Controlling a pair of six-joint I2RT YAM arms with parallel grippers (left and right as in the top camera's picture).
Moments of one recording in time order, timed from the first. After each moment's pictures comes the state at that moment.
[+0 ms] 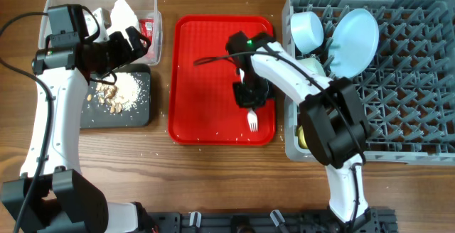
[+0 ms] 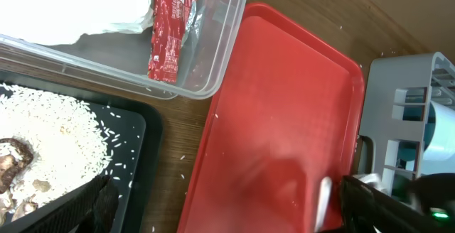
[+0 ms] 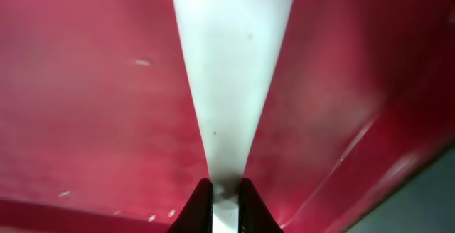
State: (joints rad) left arm 0.16 1.59 1.35 -0.78 0.40 -0.31; right arm 0.55 2.18 1.70 -1.25 -0.12 0.35
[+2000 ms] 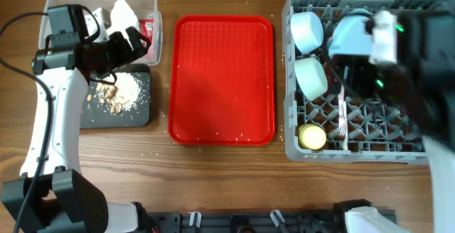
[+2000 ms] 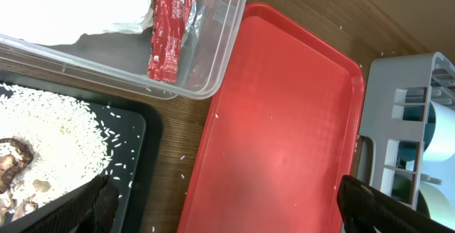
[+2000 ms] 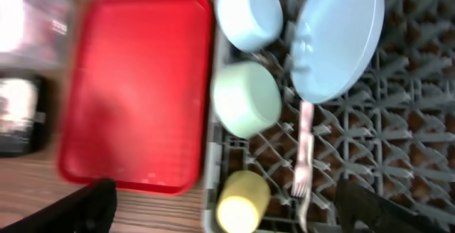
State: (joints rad) left arm 0.16 1.59 1.35 -0.78 0.40 -0.31; right arm 0.13 1.26 1.74 -1.41 -0.06 0.15
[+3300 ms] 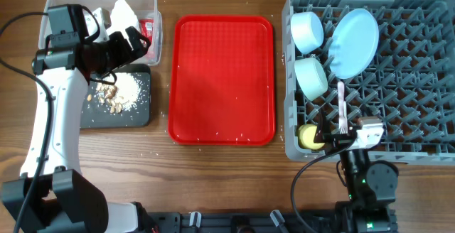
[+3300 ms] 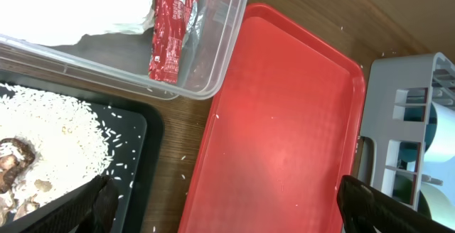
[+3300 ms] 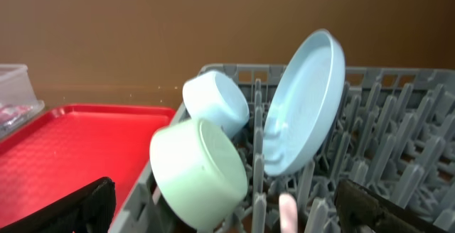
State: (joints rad) left arm 0.16 1.59 1.35 -0.78 0.40 -0.31; right arm 0.04 0.05 0.05 -0.07 -0.04 0.01
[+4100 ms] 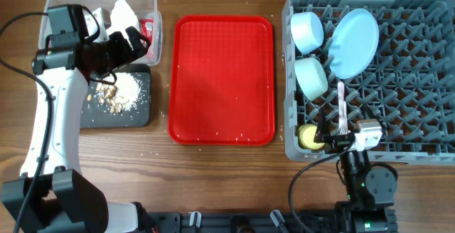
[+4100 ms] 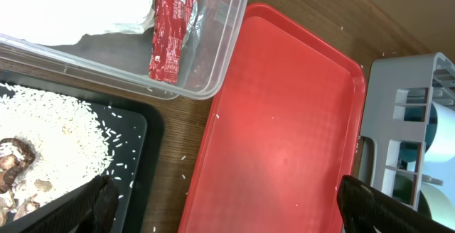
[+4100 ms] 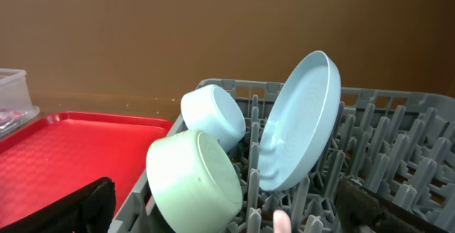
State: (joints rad) left arm 0.16 1.59 1.35 -0.78 0.40 -0.31; right arm 0.04 0.02 0.02 0.00 -0.04 -0.03
